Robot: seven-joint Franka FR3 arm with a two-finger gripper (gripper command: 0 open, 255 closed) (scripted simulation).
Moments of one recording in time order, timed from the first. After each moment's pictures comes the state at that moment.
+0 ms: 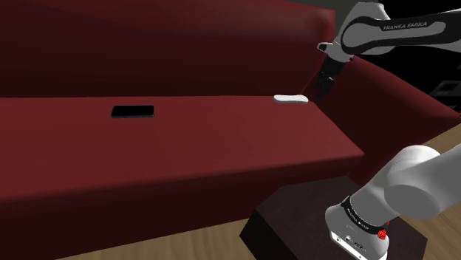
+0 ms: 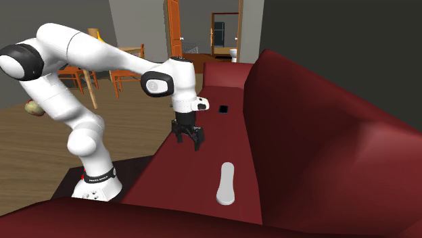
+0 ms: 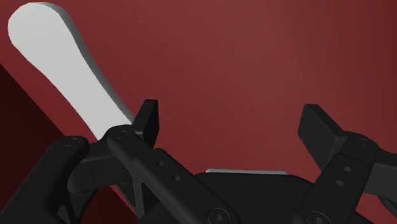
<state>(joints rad) 0.07 -0.40 -0.45 -2.35 -0.16 2.00 -0.95</state>
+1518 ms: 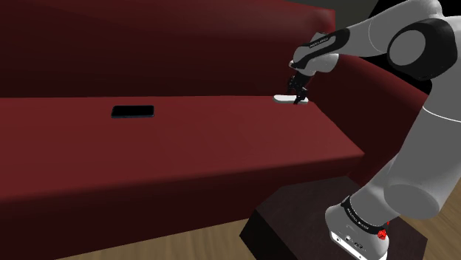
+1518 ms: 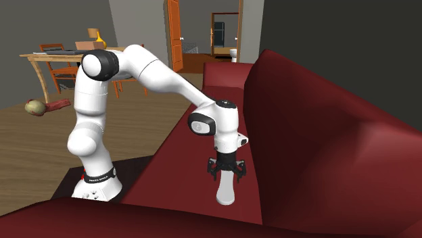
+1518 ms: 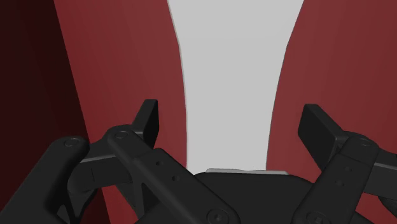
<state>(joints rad) 0.07 0.30 -0.57 -2.01 0.24 2.29 -1.75</state>
